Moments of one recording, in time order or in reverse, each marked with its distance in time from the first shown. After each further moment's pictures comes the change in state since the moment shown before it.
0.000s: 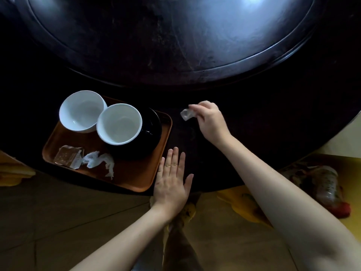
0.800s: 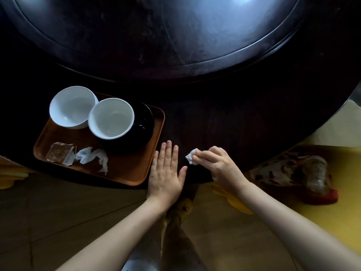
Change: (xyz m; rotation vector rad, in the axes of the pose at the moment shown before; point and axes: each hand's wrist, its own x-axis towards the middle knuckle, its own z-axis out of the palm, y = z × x) left_hand 0.000 -0.001 0.004 -0.006 0.052 0.010; right_hand -0.136 0.027 -0.015 -0.231 -0.162 -0.392
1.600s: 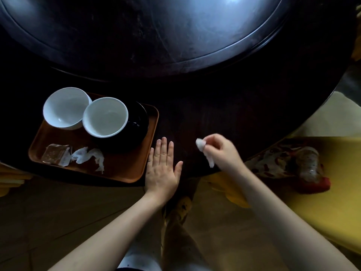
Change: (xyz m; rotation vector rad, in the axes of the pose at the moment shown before) left_hand -0.001 -0.002 0.002 -0.012 0.007 0.009; right_hand 0.024 -0.024 -0.042 0.744 0.052 0.886
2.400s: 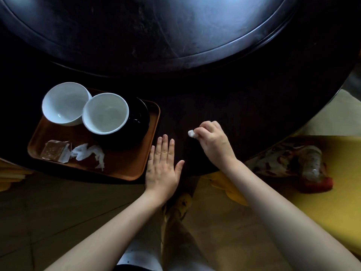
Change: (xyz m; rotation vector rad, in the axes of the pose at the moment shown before) left_hand -0.001 0.000 -0.004 0.010 -0.036 0.015; right_hand 0.036 0.017 0.019 -0.604 0.195 -0.623
